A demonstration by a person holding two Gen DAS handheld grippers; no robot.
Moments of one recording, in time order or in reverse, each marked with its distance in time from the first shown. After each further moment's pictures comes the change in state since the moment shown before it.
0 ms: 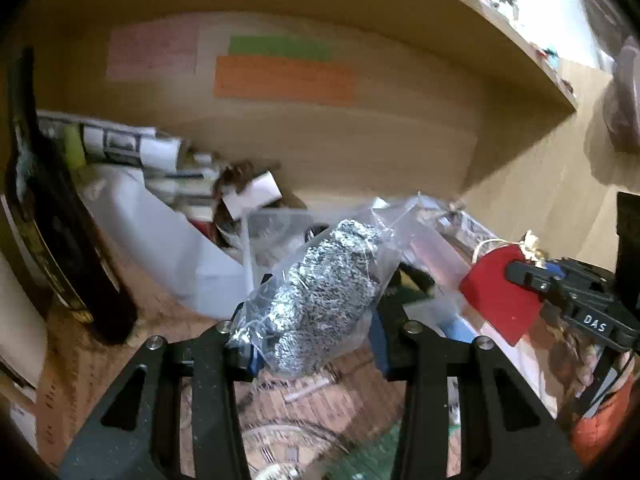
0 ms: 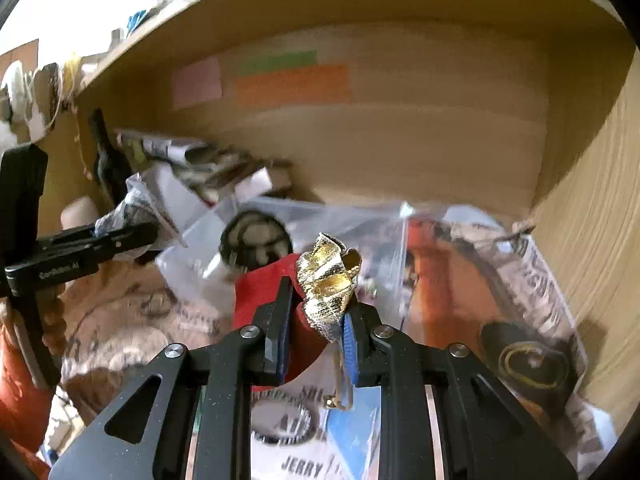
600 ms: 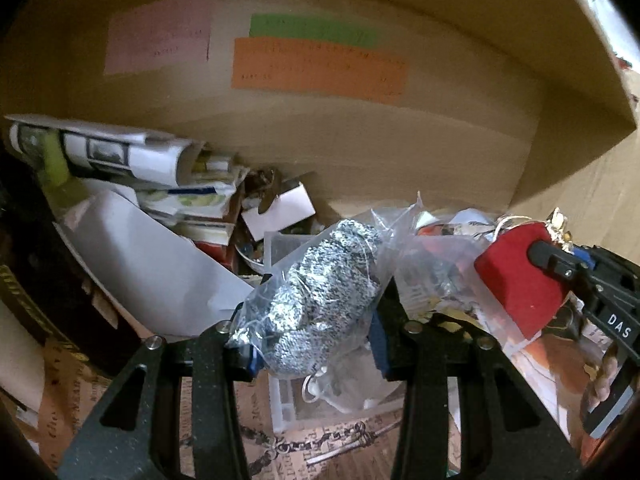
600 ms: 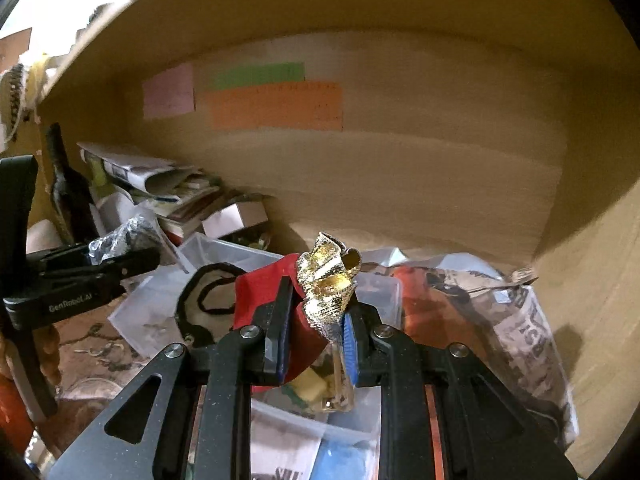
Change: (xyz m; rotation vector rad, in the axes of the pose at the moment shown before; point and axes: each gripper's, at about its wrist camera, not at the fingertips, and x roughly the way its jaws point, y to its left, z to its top) left arm 0.071 0.012 0.030 -0.039 0.052 0.112; right arm 0.058 0.000 0.041 -0.036 -0.006 -0.063
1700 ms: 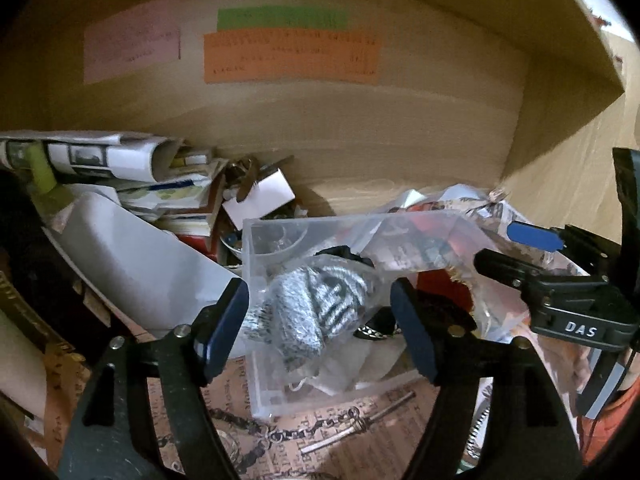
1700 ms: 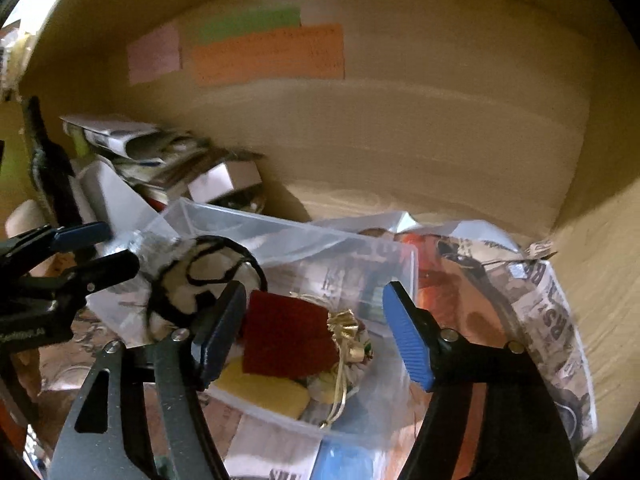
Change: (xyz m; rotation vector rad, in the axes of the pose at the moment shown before) left arm -0.006 -0.013 -0.012 0.082 0.016 -0.016; right arm 0.022 -0.002 -0.007 -0.001 0.101 0.000
